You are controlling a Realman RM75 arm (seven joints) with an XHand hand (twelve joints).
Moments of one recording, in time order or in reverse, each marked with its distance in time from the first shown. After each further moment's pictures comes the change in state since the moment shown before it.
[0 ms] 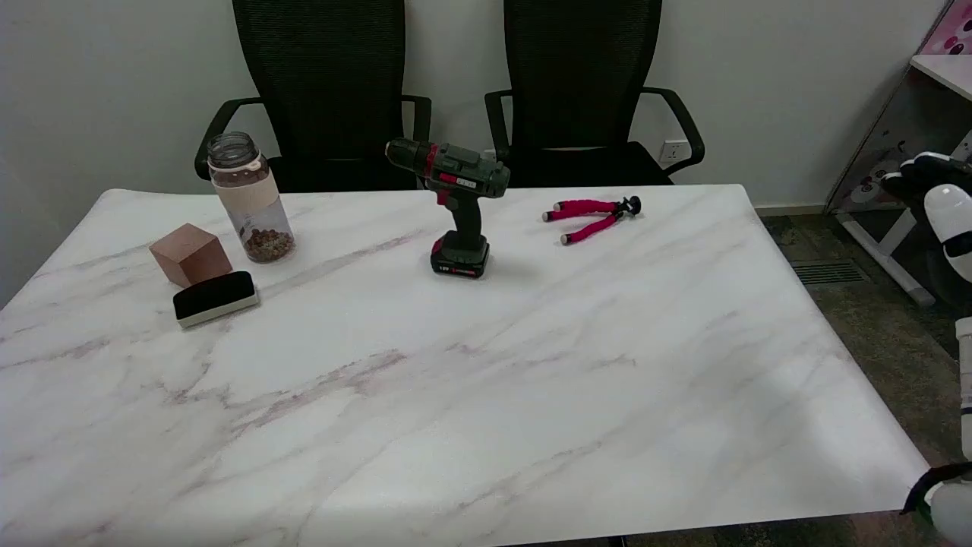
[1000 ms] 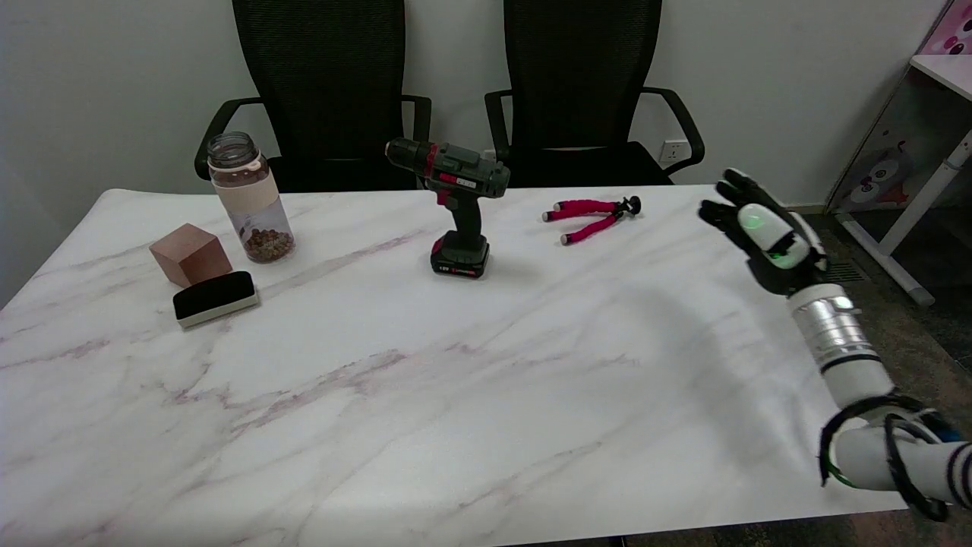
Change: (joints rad) arm 0.295 -0.106 -0.071 0.043 -0.317 -0.518 0.022
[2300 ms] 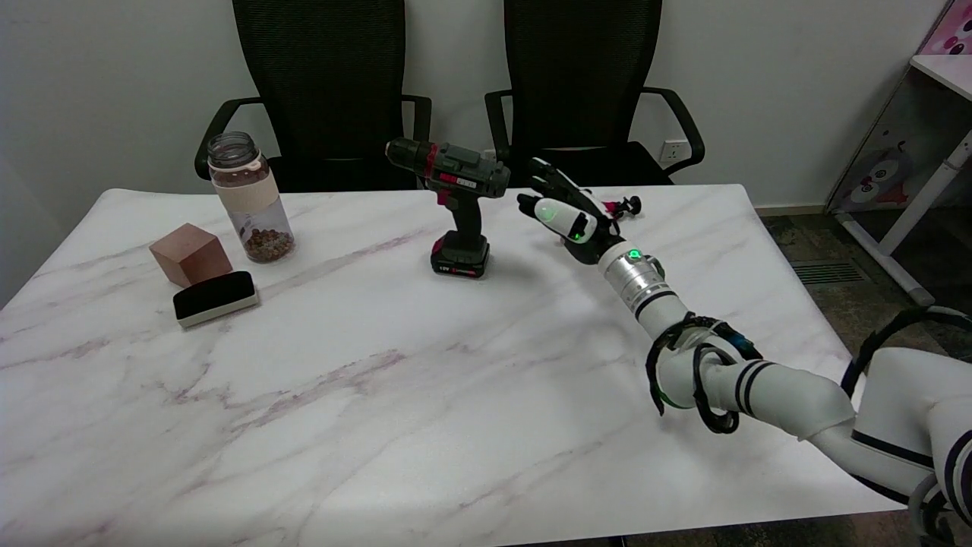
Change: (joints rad) arm 0.507 -0.445 -0.143 0.343 -0.383 -0.361 -0.002
